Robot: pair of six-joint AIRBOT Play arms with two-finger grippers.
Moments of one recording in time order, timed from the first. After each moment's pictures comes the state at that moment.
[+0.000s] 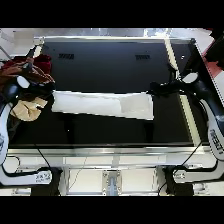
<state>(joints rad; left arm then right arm) 0.14 -1.46 1.22 1.39 -0.80 -1.61 -0.06 -1.53 1.26 -0.90 1.05 1.34</state>
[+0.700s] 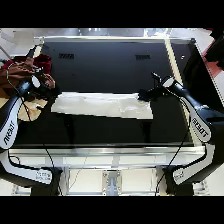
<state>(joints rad) 0.11 -1.60 1.28 1.51 -0.90 -1.64 0.05 -1.71 1.30 -0.95 0.95 1.34</state>
